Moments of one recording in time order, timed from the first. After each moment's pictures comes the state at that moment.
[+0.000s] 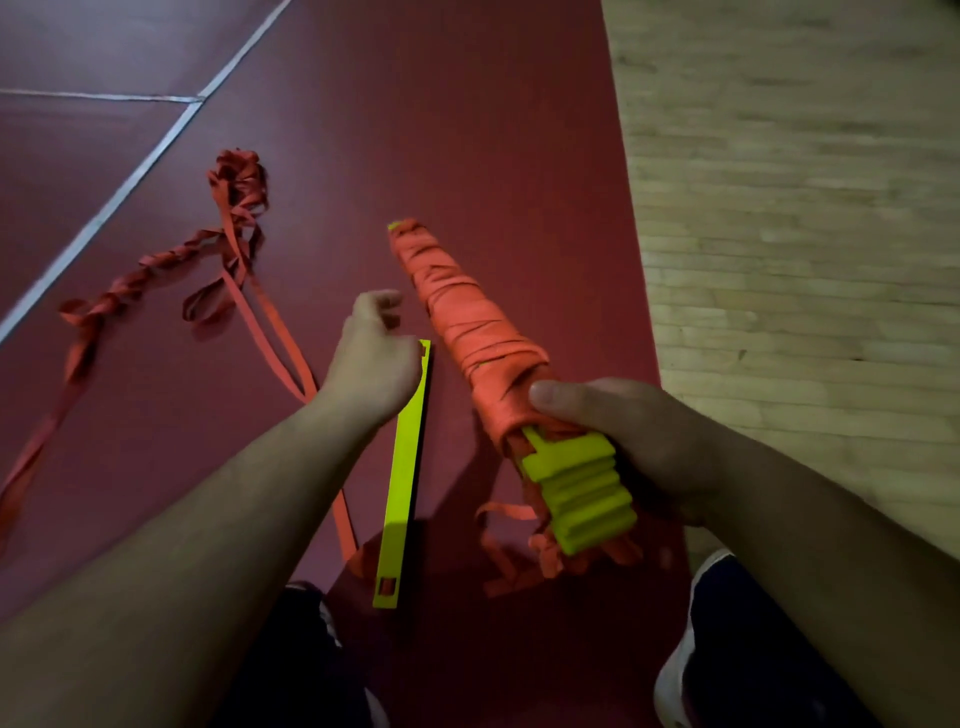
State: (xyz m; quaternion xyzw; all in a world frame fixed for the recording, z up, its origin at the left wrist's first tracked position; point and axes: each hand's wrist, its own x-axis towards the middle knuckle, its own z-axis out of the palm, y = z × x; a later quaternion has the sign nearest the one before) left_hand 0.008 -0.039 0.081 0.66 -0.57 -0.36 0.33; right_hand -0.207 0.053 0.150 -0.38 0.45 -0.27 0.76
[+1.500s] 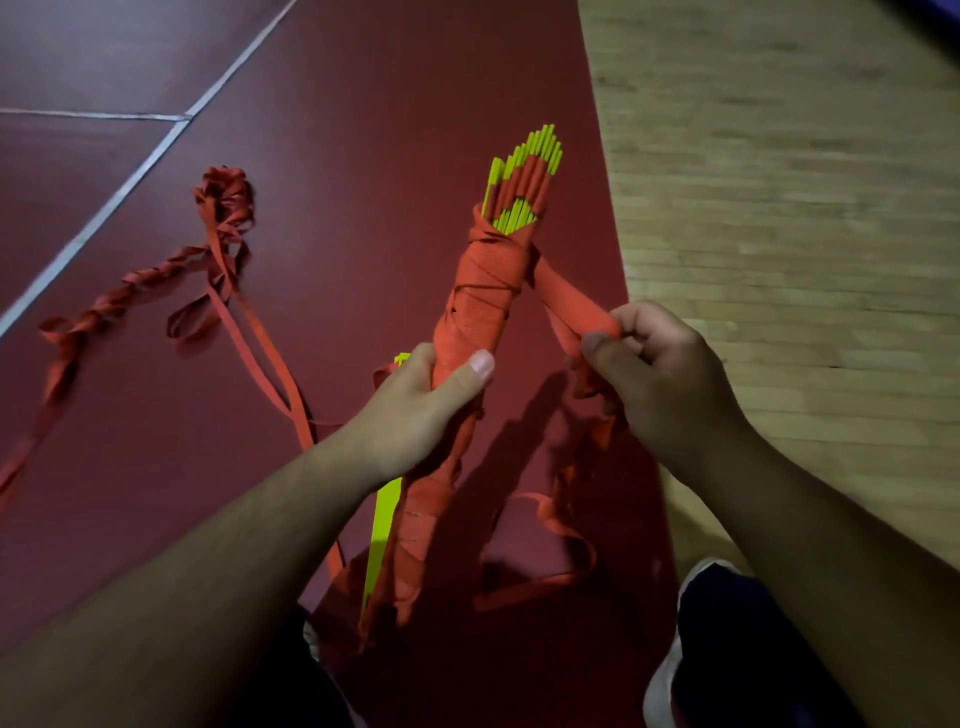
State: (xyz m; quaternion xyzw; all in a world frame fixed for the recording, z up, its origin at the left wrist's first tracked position) left_hand -0.022 -0.007 0.090 0.52 -0.60 -0.53 0.30; right_hand -0.237 0.034 0.137 -0.54 0.63 -0.43 0.36
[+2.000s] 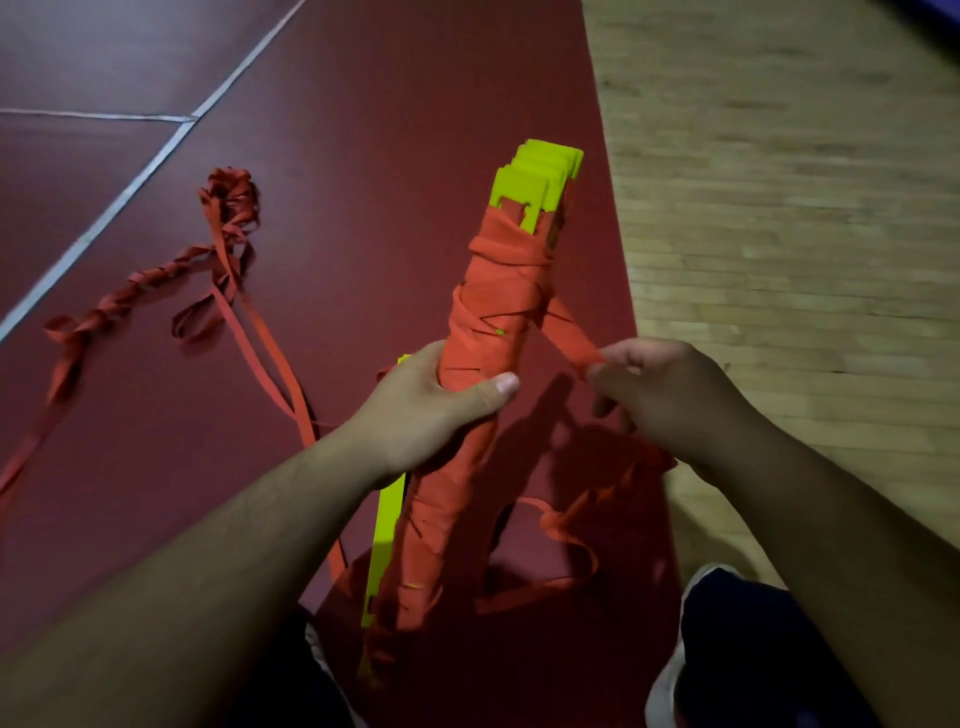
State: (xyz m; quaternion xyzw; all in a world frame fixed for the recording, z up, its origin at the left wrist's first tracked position) left_hand -0.022 -0.009 0.097 0.49 -0.59 -0.56 0.30; right_hand -0.252 0.022 0.128 -0.54 0.69 -0.30 0.38
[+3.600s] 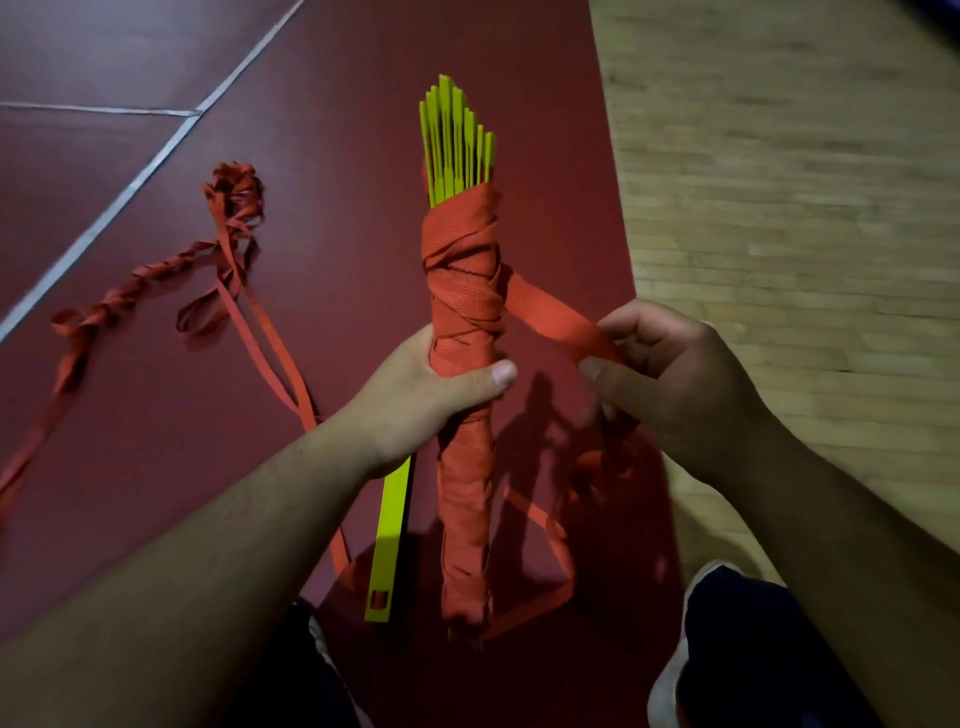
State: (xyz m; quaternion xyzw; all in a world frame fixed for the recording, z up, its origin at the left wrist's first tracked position) left_hand -0.018 -0.011 0.105 0.44 -0.59 -0.58 0.34; right_hand -0.239 0.037 0.148 -0.60 0.51 -0.43 0.44
